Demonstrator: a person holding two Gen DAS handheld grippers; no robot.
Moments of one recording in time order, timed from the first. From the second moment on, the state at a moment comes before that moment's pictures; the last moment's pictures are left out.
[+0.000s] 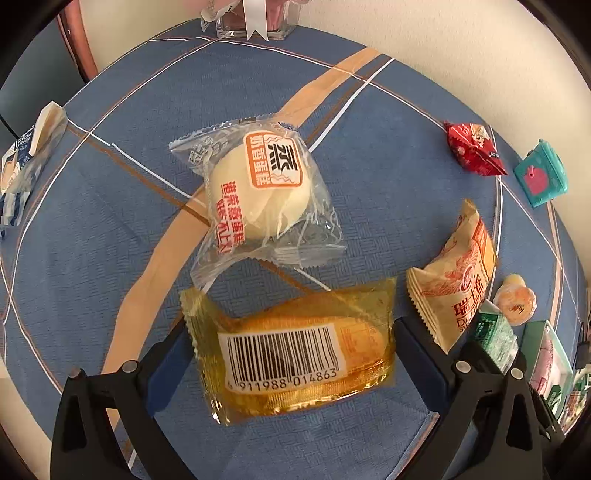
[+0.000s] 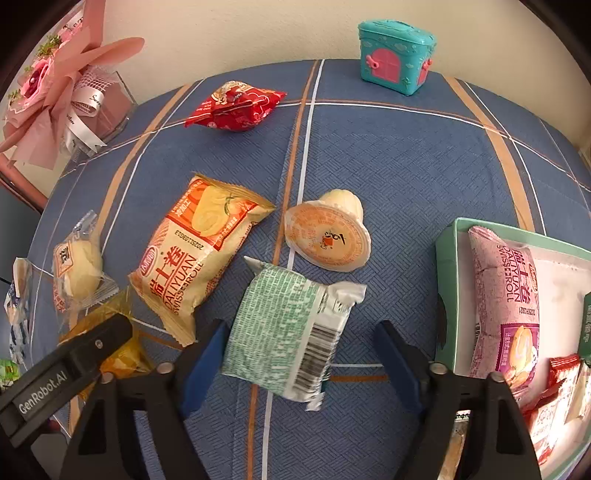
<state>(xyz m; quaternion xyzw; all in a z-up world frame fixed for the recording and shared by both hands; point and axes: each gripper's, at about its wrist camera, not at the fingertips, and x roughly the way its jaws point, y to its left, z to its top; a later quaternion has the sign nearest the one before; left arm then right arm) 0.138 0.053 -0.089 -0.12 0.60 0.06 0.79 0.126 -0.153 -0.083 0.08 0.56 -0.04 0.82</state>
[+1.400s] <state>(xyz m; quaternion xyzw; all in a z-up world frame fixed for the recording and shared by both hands) 0.071 0.001 0.012 -0.10 0.53 0.00 0.84 0.036 -0.200 0.002 0.12 0.53 -0.05 0.84</state>
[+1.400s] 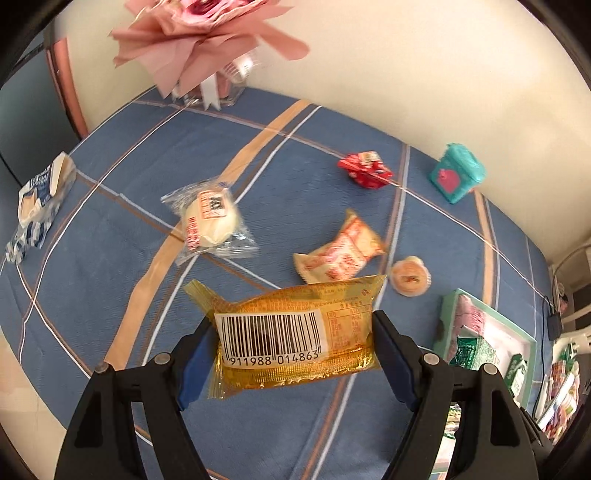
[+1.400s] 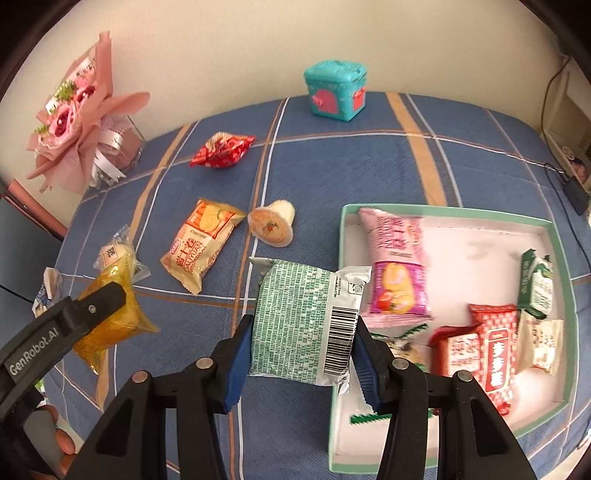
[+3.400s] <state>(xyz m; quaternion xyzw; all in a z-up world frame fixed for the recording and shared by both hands) 0.039 -0.260 -0.014 0.10 0.49 -0.21 0.84 -0.011 -0.421 -0.006 0.25 0.49 -0.21 0.81</state>
